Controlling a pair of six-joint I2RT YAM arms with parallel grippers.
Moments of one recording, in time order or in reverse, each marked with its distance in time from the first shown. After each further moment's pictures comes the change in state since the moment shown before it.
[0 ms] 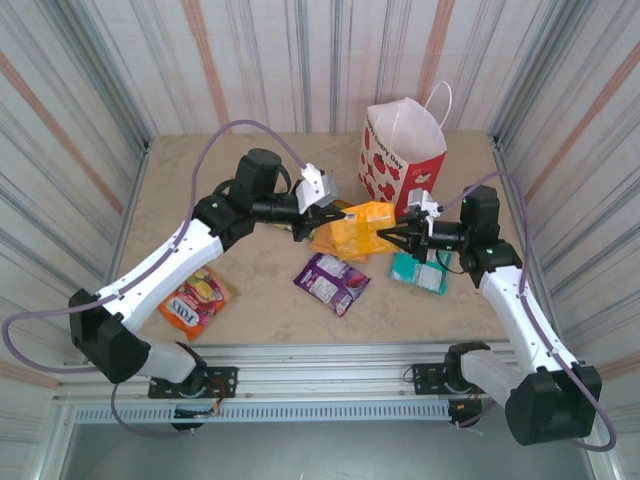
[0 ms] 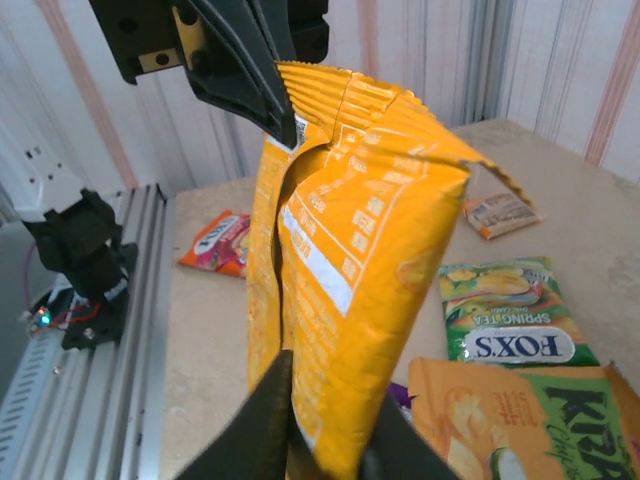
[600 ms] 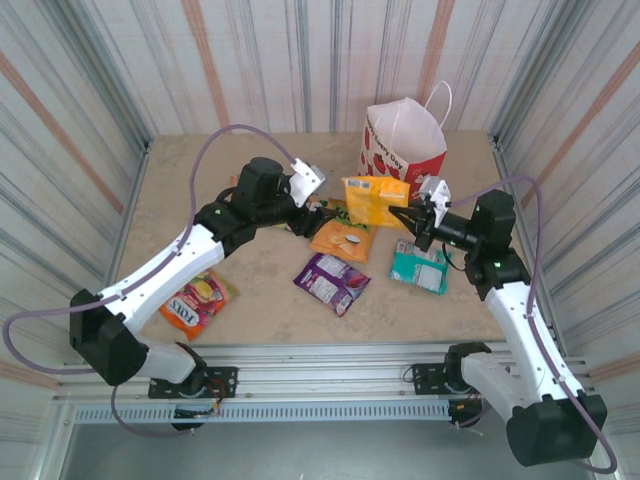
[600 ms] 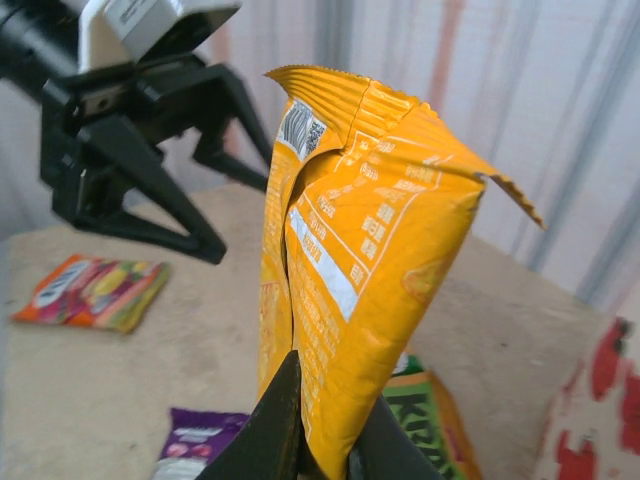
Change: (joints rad) left arm -0.004 -0.016 -0.092 0.050 -0.449 -0.234; right arm 0.000 -0.117 -0.012 0.182 0.335 0.149
